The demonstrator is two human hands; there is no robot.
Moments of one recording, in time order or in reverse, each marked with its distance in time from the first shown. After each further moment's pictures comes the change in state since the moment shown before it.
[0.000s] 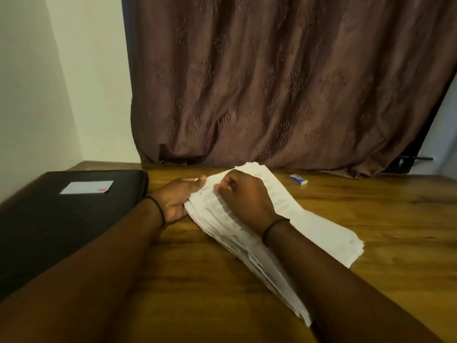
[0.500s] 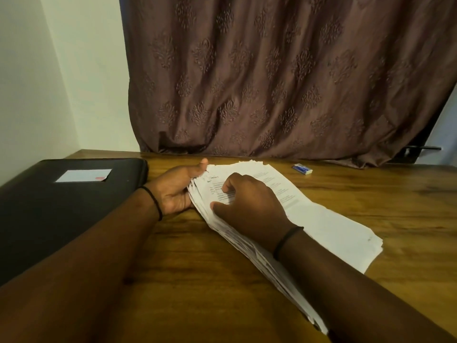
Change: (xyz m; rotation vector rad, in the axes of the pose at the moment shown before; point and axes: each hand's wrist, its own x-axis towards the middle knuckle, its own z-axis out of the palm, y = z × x) left_hand -0.018 0.006 0.010 -0.161 -0.019 -0.103; right_hand -0.039 -0.020 -0.009 -0.206 -0.189 0.029
